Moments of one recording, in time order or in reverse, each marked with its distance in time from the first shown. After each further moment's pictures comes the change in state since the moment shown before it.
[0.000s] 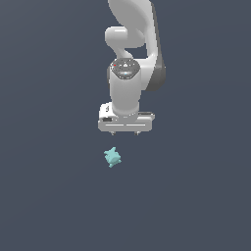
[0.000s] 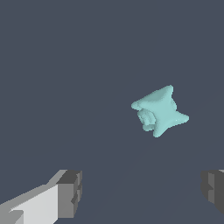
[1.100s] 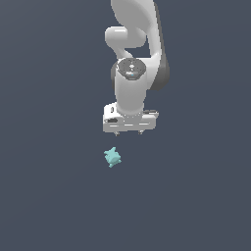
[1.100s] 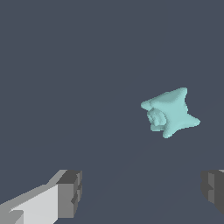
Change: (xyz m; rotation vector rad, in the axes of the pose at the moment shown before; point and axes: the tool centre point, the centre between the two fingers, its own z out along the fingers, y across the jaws) arm -0.002 -0.014 0.000 -0.001 -0.015 -0.083
